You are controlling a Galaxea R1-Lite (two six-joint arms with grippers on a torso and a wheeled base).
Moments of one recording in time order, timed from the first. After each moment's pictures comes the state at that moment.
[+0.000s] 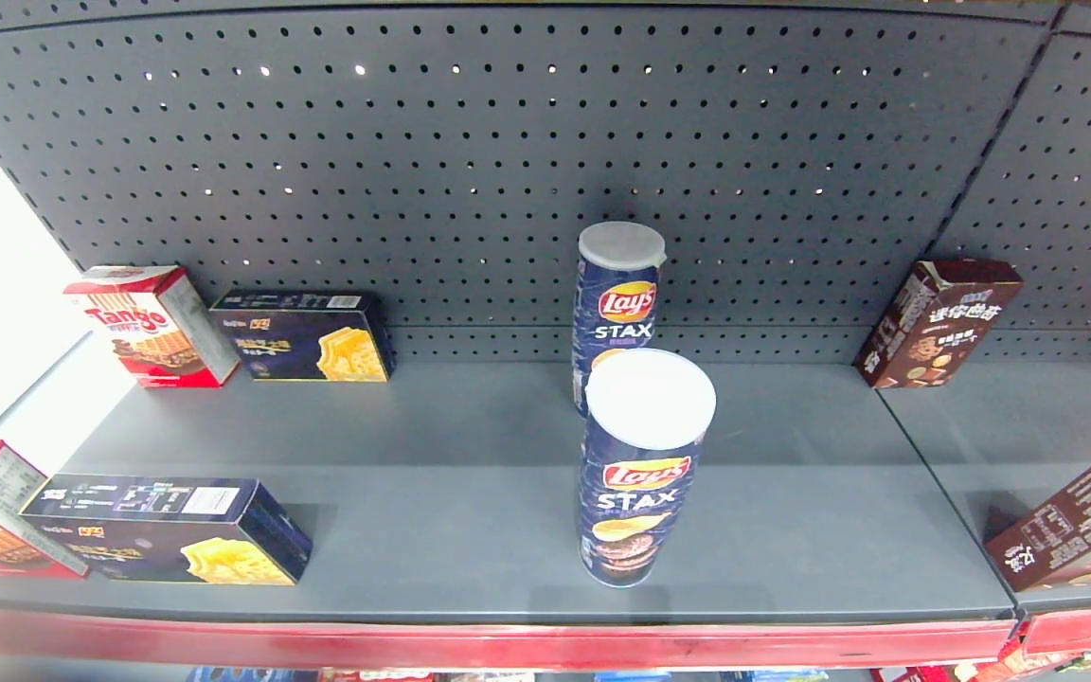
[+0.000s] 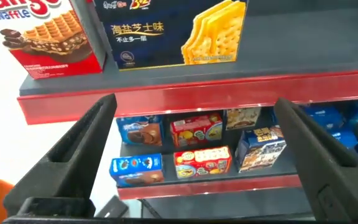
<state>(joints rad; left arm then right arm) 0.00 0.00 0.00 0.00 -0.06 0.04 -0.02 0.00 0.00 0.00 -0.03 0.00</state>
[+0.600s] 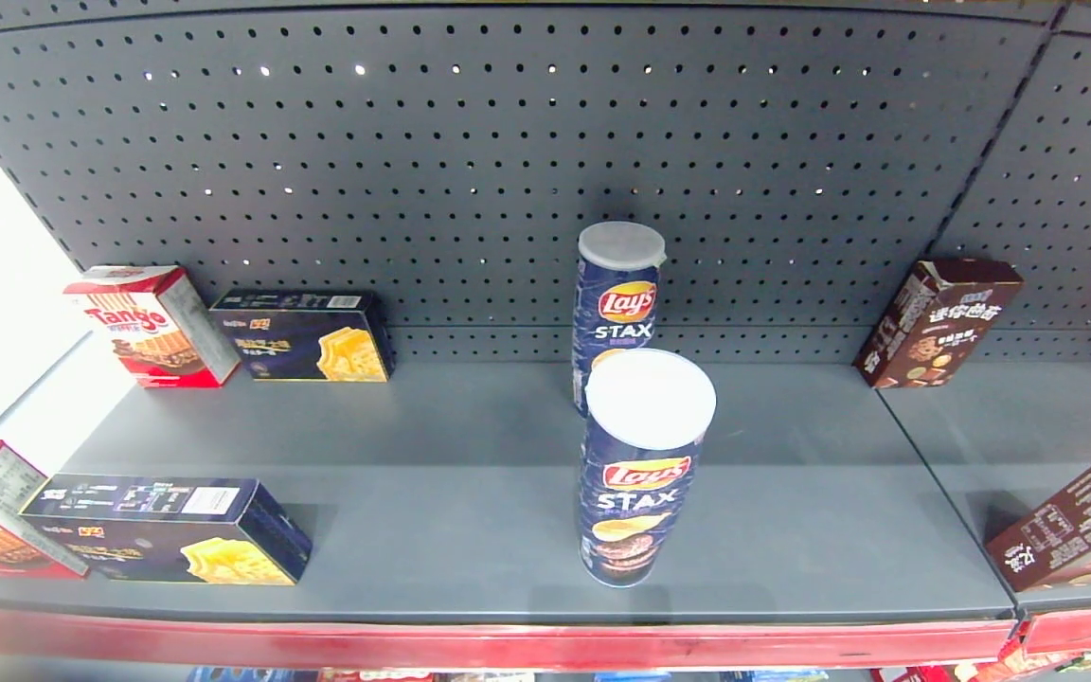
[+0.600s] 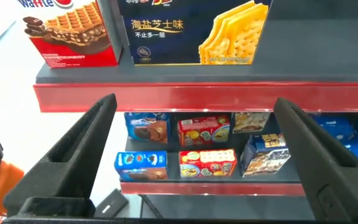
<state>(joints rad) 0.00 0.00 0.00 0.00 0.01 0.00 -0.02 0.00 0.00 0.00 -0.03 0.00</state>
